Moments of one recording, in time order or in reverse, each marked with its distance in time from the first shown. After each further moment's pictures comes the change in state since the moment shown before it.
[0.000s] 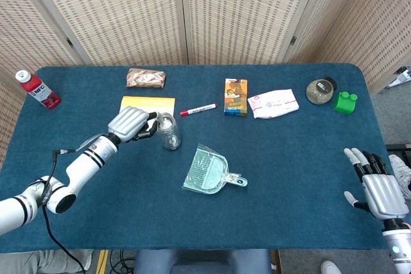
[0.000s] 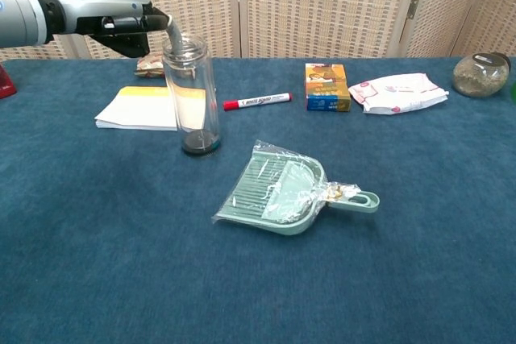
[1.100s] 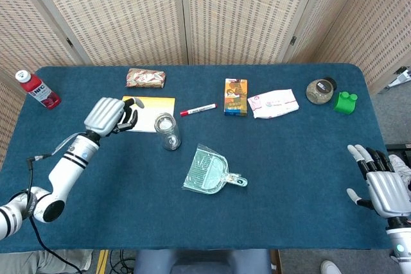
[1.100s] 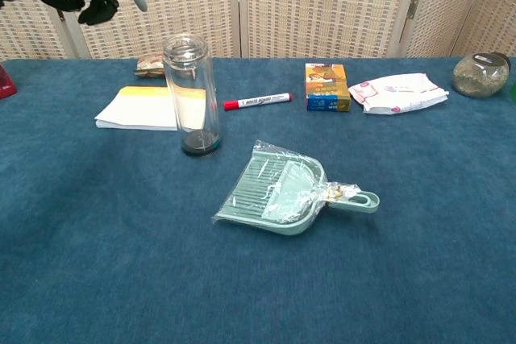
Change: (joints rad) left arm 0.112 0.071 -0.050 -0.109 -0.121 0.178 0.080; right arm 0.005 0.041 0.011 -0.026 0.003 0.001 0.024
